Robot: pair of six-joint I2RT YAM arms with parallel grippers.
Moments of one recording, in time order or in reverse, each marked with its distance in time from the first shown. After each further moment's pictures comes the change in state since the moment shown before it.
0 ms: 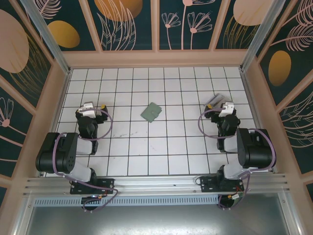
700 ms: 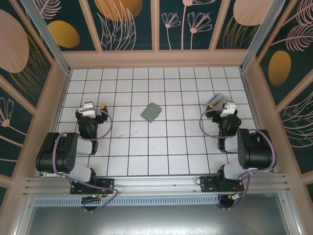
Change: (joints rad) left arm 0.000 -0.011 0.000 -0.009 -0.003 0.000; right arm -0.024 -0.033 -0.001 -0.035 0.011 0.029
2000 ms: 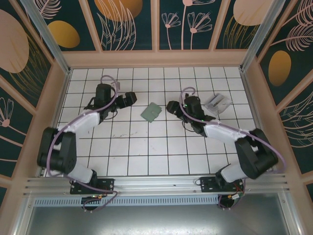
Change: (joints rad) left arm -0.227 0.092 0.723 -1.140 0.537 -0.492; right arm 0.623 -0.008 0.535 -0.939 -0.027 0.766
